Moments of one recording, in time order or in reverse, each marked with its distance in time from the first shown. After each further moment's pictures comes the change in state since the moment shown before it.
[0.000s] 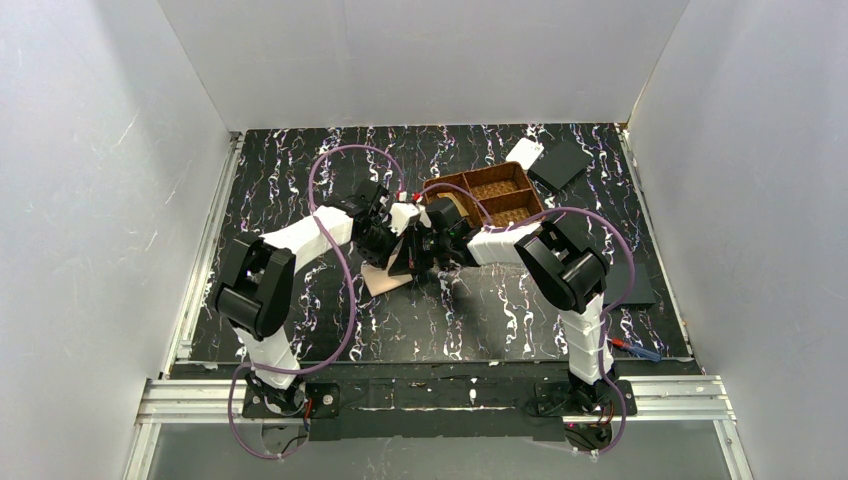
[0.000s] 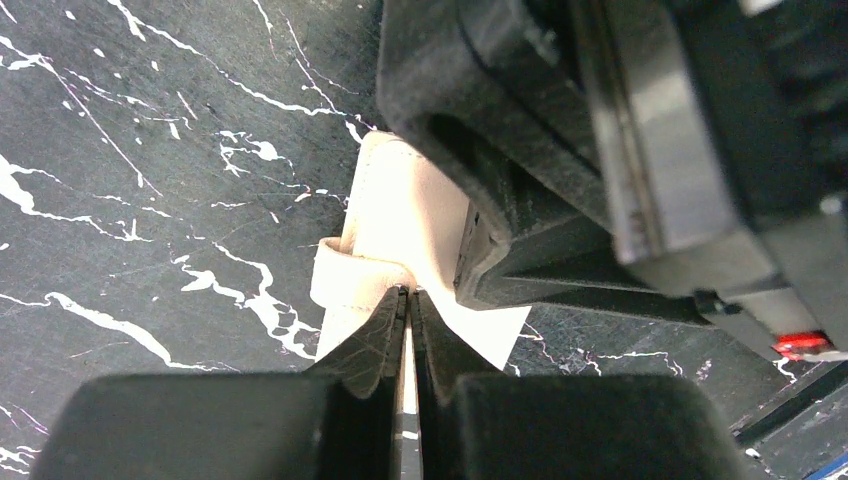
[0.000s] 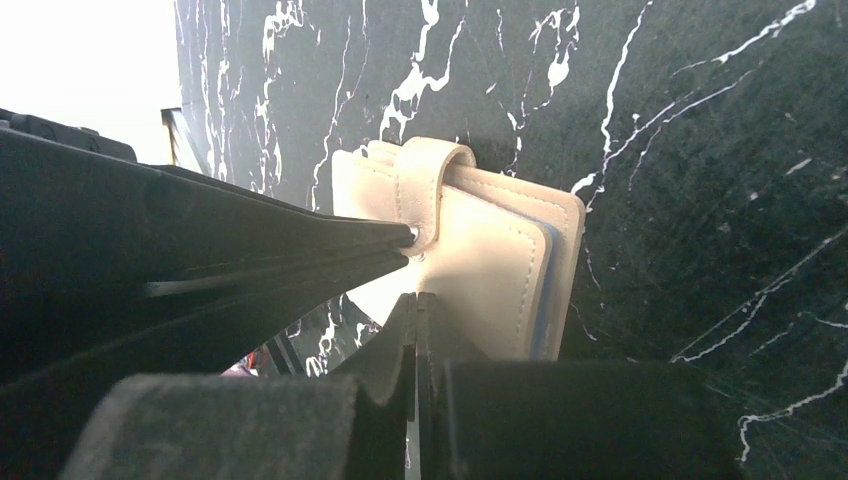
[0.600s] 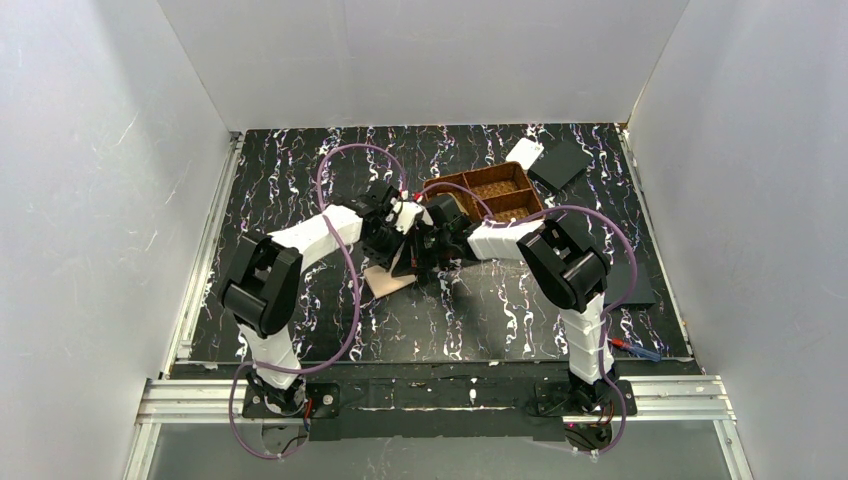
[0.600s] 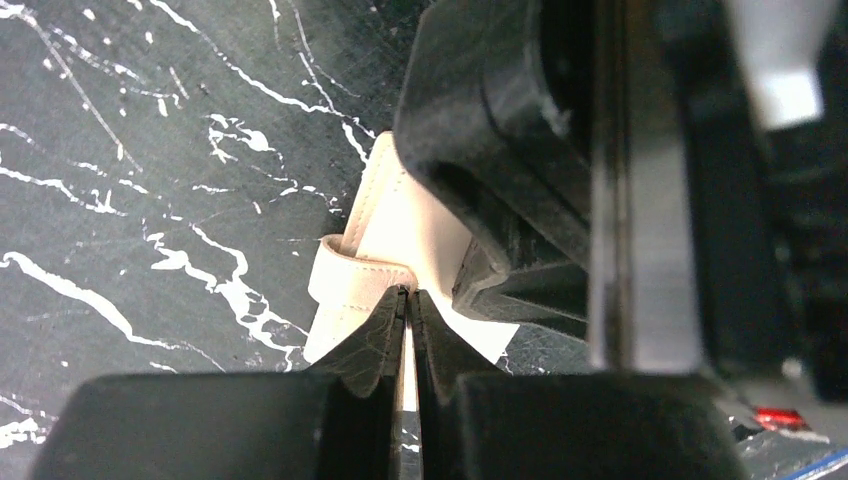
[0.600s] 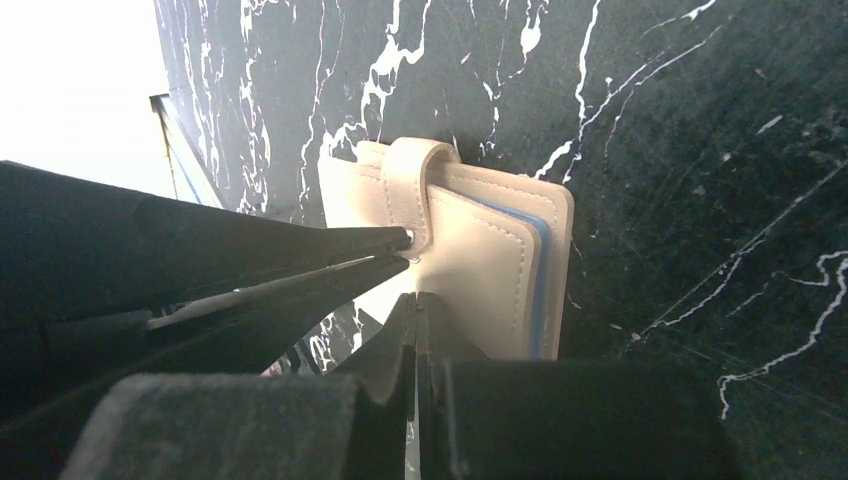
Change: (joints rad) left arm -0.044 0.041 0.042 -0.043 -0.067 -0.156; right arm -0.016 0.000 0.046 -0.136 -0.025 -0.009
